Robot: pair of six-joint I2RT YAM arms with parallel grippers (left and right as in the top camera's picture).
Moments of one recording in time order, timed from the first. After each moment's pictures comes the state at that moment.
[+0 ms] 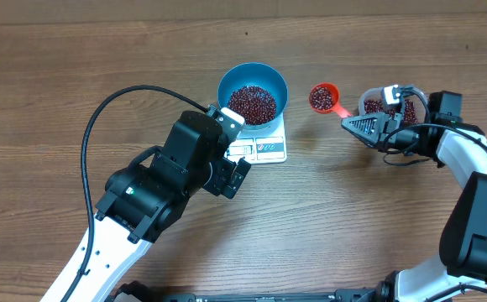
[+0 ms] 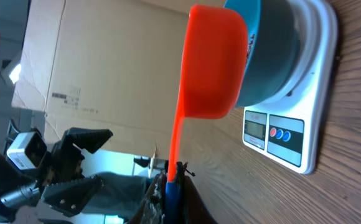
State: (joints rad) left arm -0.59 1.18 1.24 -0.91 -0.10 0.00; right arm -0.27 1.78 1.04 -0.57 -1.48 0.00
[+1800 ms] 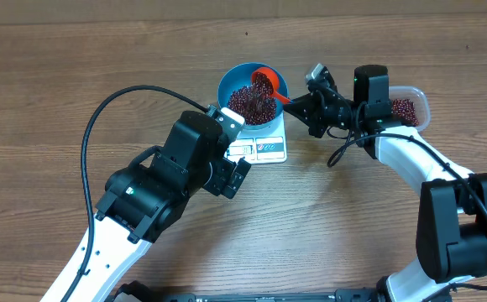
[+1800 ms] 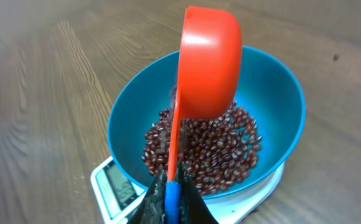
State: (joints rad) left arm -0.59 1.18 1.24 -0.91 -0.10 0.00; right arm 0.14 1.78 1.03 0.07 -0.87 -0.34
